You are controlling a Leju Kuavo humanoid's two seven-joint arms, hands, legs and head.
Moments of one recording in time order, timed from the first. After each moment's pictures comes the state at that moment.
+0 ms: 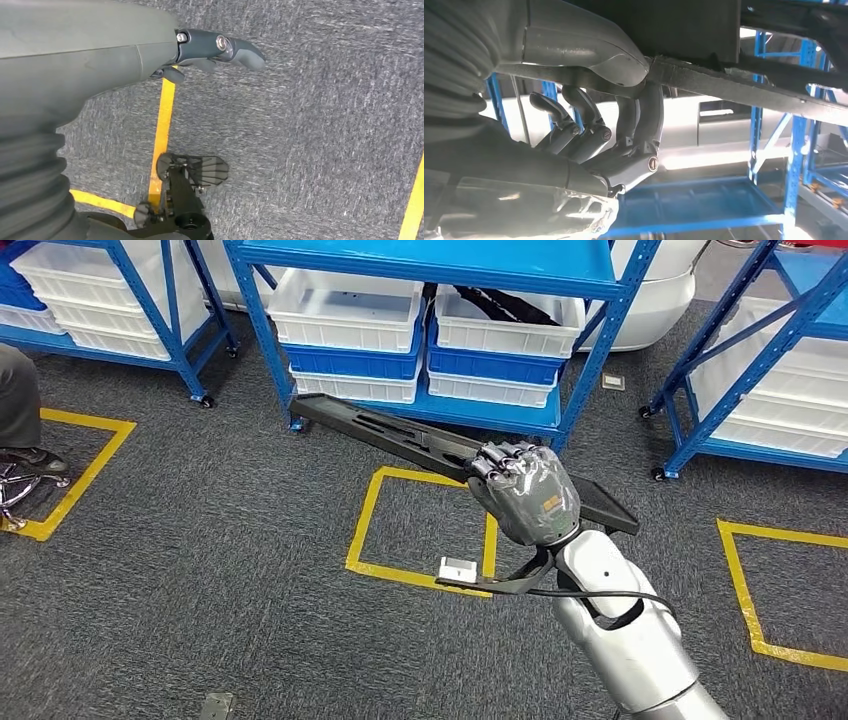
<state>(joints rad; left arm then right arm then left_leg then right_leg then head) -0.10 -0.06 0.39 -0.21 -0.31 0.14 -0.39 -0.43 -0.18 0.42 -1.41 1.22 -0.39 -0.17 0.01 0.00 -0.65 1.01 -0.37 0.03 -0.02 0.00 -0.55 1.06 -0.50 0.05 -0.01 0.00</state>
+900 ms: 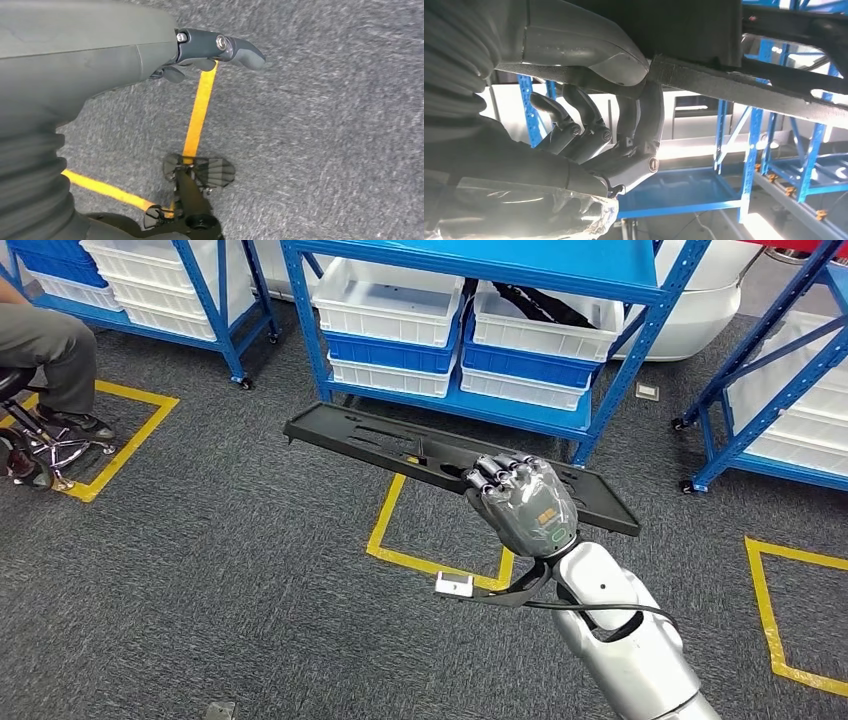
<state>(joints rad) -0.07 -0.07 0.39 -0.21 -0.33 0.13 -0.38 -0.40 -0.19 0.44 -1.43 1.27 -0.39 -0.16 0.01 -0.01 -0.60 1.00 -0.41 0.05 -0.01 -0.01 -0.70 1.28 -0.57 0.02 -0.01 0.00</state>
